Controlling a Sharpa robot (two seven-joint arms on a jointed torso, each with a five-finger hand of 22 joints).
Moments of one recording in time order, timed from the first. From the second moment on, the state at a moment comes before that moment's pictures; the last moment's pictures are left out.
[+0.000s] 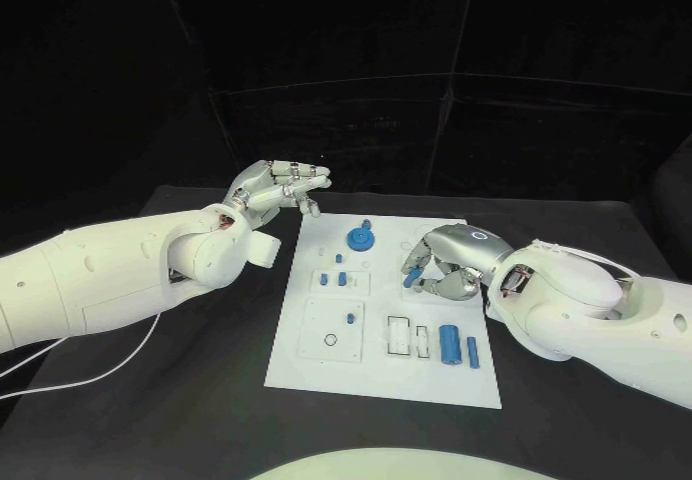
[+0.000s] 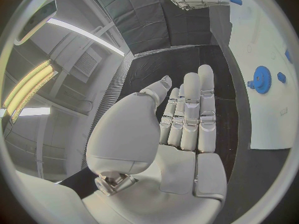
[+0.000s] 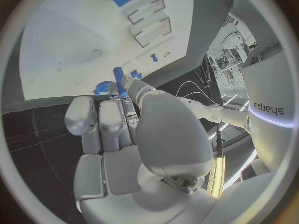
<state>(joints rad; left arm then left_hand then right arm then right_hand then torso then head) 1.27 -0.87 -0.15 1.45 0.02 -0.19 0.49 1.36 -0.08 0.32 0.03 0.07 1.01 0.19 0.11 0.07 1.11 0.11 0.16 0.07 1.21 0.02 0.89 0.41 0.17 1.20 0.13 0.50 0.64 1.19 -0.88 -0.07 1.80 -1.63 -0.27 -0.24 1.47 -0.08 0.43 -0.02 0.13 1.11 0.15 0.09 0.07 1.22 0.08 0.13 0.07 1.46 0.00 1.23 0.92 0.12 1.28 0.10 1.34 1.09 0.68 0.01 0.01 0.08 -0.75</state>
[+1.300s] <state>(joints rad) 1.27 -0.85 -0.15 1.44 0.02 -0.18 0.49 1.36 -0.08 0.32 0.03 0.07 1.01 0.19 0.11 0.07 1.11 0.11 0.16 0.07 1.21 0.02 0.89 0.41 0.17 1.21 0.12 0.50 0.64 1.12 -0.58 -0.10 1.67 -1.60 -0.19 -0.12 1.45 -0.09 0.46 -0.03 0.13 1.11 0.15 0.08 0.07 1.22 0.08 0.11 0.06 1.46 0.00 1.23 0.91 0.12 1.28 0.10 1.34 1.08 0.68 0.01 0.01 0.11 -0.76</state>
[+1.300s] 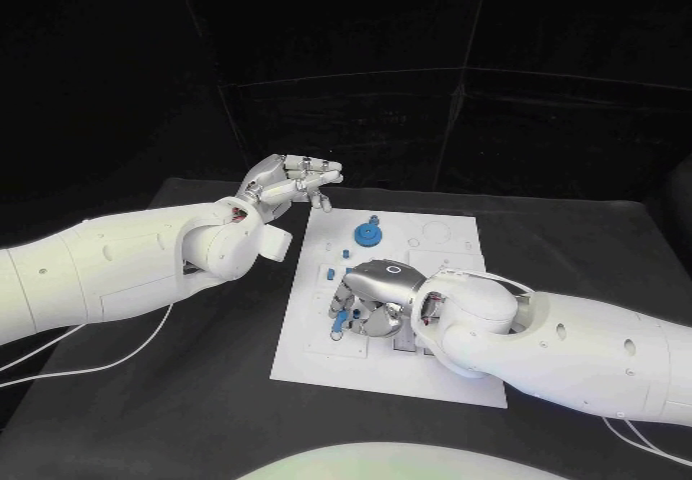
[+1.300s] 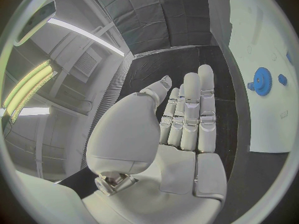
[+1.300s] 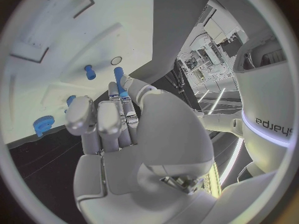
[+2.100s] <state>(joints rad) 1.27 -0.85 -0.15 1.44 0.02 -0.18 0.49 1.36 -0.08 0.32 0.03 0.07 1.01 0.19 0.11 0.07 1.11 0.11 0.16 0.07 1.21 0.02 0.89 0.41 0.17 1.21 0.12 0.50 0.64 1.11 -0.55 -0.11 1.65 -1.62 -0.15 -0.13 1.45 -0.09 0.46 -0.03 0.13 1.11 0.15 0.08 0.07 1.22 0.08 0.11 0.06 1.46 0.00 1.23 0.91 0.12 1.28 0.10 1.34 1.08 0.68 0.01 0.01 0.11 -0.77</state>
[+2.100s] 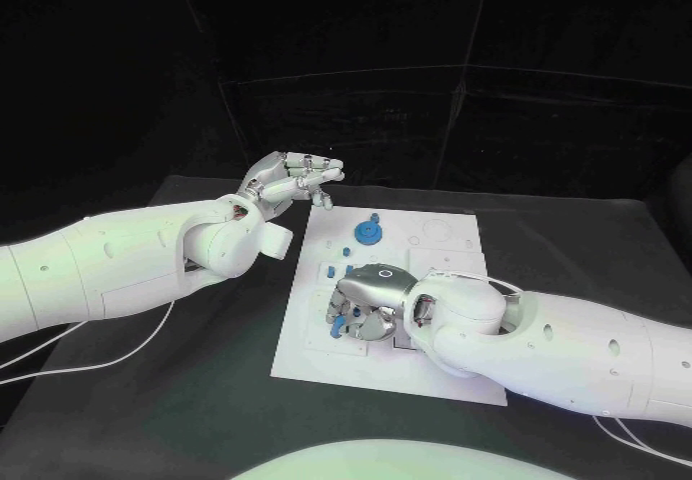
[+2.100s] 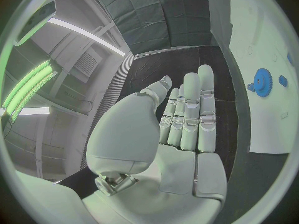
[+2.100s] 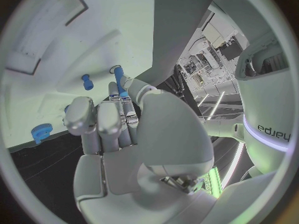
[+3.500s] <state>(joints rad) 1.27 -0.85 -0.15 1.44 0.02 -0.18 0.49 1.36 -0.08 0.32 0.03 0.07 1.01 0.19 0.11 0.07 1.11 0.11 0.16 0.07 1.21 0.02 0.89 0.41 0.17 1.21 0.12 0.50 0.64 1.10 -0.52 -0.11 1.64 -1.69 -0.13 -0.17 1.37 -0.14 0.45 -0.01 0.15 0.99 0.18 0.06 0.06 1.16 0.11 0.07 0.06 1.46 0.01 1.23 0.88 0.12 1.25 0.12 1.32 1.05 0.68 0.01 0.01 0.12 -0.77</state>
